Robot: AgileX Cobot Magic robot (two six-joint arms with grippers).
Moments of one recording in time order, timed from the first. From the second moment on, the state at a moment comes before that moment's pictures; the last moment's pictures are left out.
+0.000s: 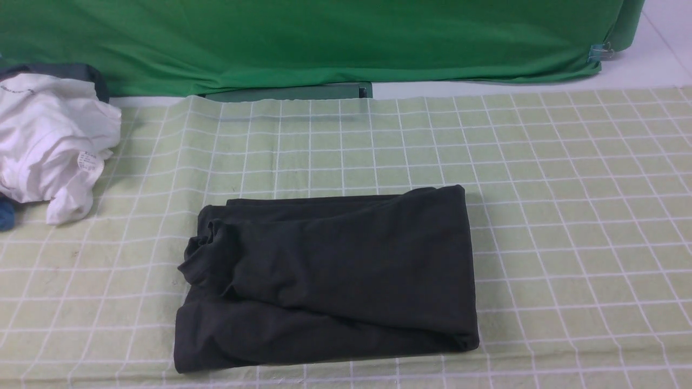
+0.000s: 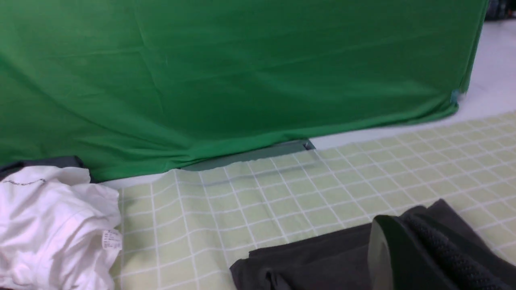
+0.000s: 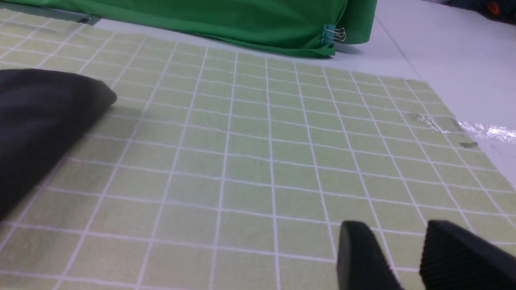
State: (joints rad) right arm 0.04 0.00 0.01 -0.05 0.25 -0.03; left arm 0.11 0.22 -0.65 -0.53 0.69 0.44
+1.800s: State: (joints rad) right arm 0.04 0.00 0.01 -0.05 0.24 -0.03; left arm 0.03 0.00 0.00 -0.02 0.23 -0.05
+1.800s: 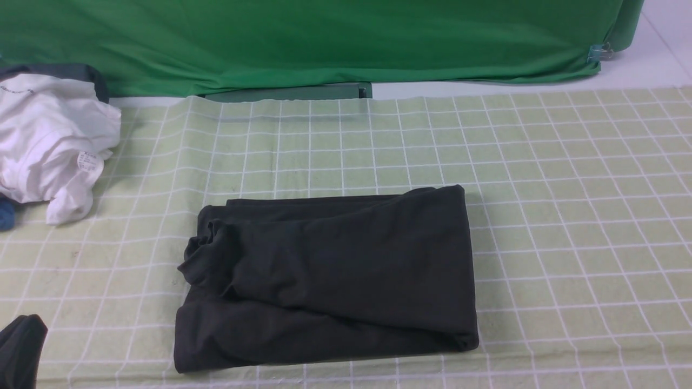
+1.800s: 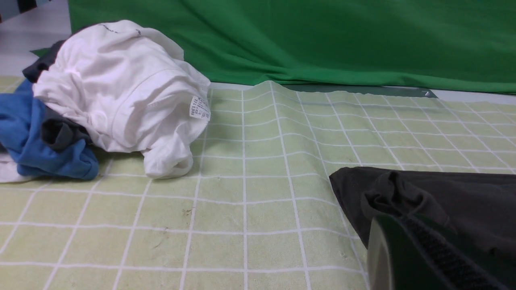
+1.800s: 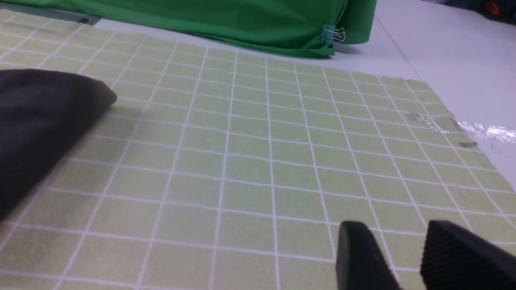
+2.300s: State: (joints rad) right arm 0.04 0.00 0.01 -0.05 0.25 -0.03; left arm 0.02 0.00 0.00 -0.02 0.23 -0.05
